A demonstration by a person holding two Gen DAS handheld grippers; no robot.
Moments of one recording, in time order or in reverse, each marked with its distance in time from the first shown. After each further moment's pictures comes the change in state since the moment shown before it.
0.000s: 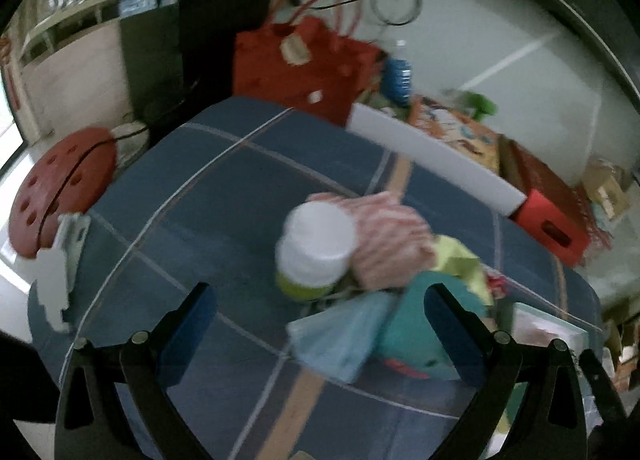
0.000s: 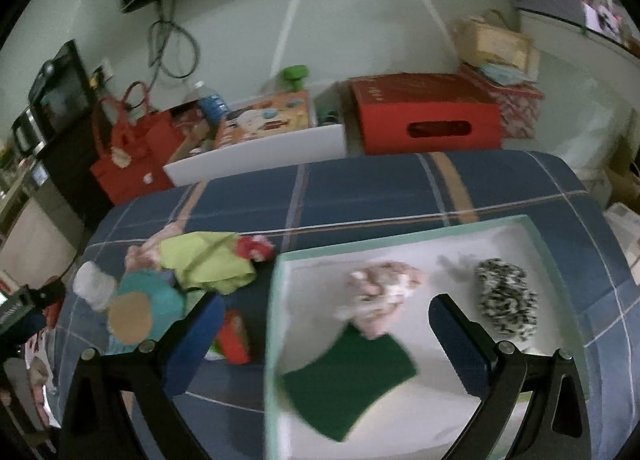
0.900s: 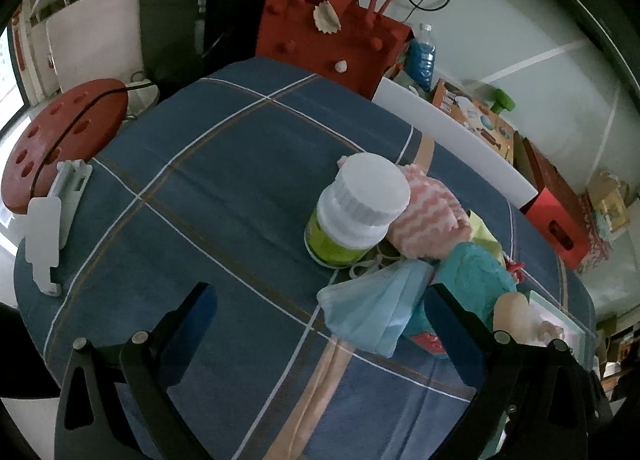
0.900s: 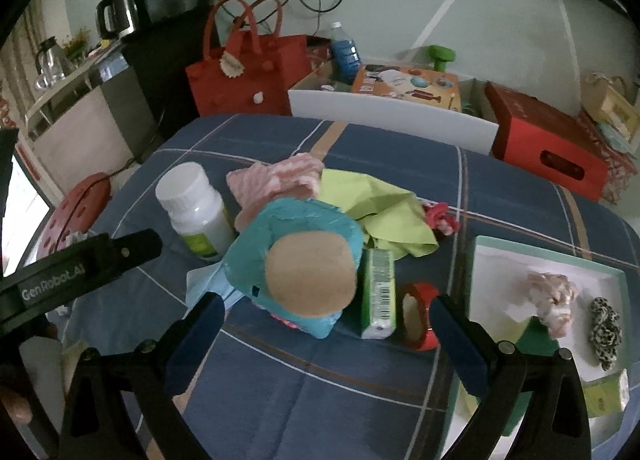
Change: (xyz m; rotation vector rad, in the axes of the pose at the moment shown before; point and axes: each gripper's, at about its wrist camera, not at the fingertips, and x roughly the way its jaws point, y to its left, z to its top) left arm 0.018 0.030 -0.022 -0.069 0.074 -0.033; right arm 0.033 0.150 -0.040 -0.324 0.105 0.144
